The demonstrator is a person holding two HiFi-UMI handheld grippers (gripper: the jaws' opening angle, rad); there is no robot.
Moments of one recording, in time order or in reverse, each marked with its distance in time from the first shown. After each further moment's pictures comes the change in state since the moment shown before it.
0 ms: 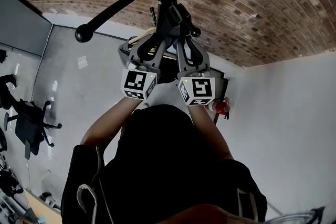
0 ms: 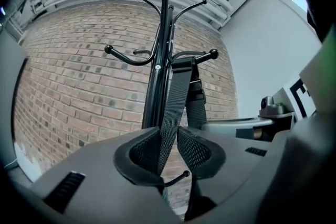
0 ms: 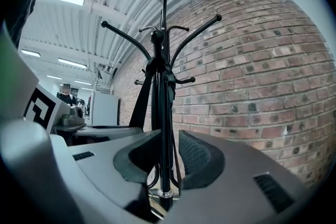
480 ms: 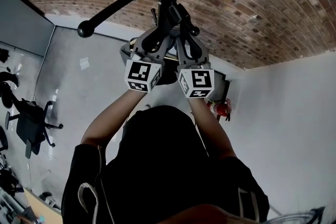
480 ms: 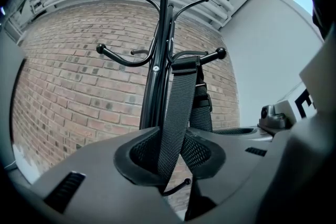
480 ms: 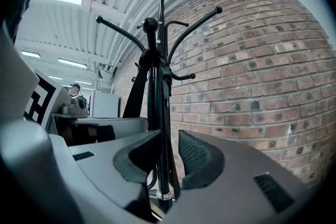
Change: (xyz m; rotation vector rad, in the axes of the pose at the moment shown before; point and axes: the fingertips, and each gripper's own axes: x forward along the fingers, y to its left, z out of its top) left arm 0.022 -0.002 0.015 -0.002 -0.011 0.000; right arm 0.016 -0.007 -0.003 0.003 0.019 0.011
